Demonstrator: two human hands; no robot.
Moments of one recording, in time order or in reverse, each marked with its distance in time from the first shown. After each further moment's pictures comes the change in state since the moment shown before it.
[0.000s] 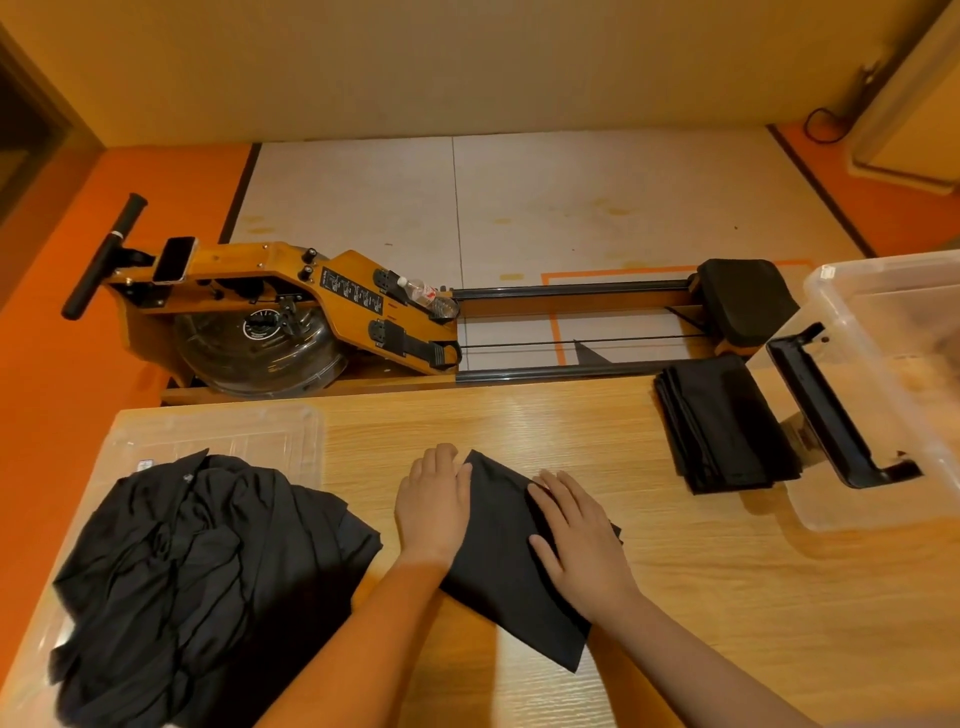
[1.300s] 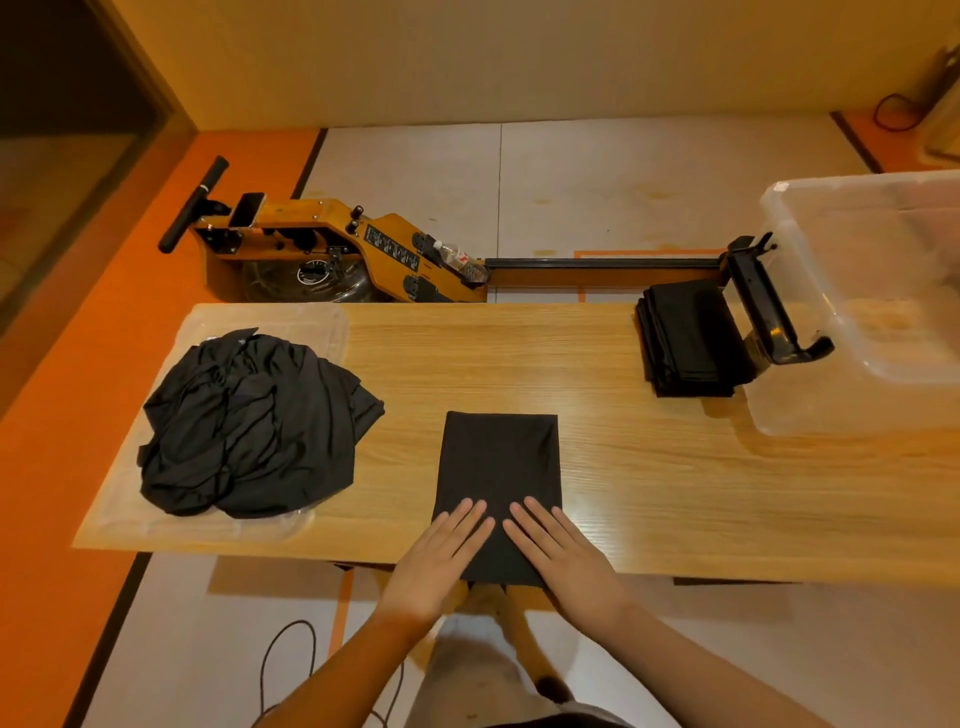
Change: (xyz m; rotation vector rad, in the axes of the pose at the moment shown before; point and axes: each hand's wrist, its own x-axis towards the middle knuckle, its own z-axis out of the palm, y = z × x) left_hand -0.230 -0.006 0.028 0.328 -0.365 0.436; right_hand -0.161 0.000 -0.008 -0.037 -0.378 -0.367
